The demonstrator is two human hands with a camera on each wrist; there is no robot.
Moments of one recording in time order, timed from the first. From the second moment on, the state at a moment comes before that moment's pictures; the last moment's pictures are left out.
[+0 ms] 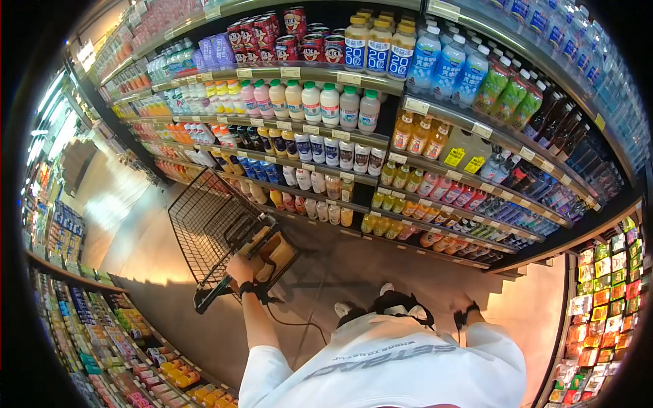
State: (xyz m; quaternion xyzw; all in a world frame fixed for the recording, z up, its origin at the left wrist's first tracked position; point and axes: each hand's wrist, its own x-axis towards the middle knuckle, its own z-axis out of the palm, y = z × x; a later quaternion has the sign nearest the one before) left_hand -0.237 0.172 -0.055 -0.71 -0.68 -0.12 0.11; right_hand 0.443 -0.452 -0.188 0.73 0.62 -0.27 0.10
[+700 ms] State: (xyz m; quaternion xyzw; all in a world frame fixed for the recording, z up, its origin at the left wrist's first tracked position) left_hand -0.215 0.197 -0.009 -0.65 -0.76 0.04 0.00; right_hand 0.334 0.043 0.312 0.55 0.71 -0.01 -0.44
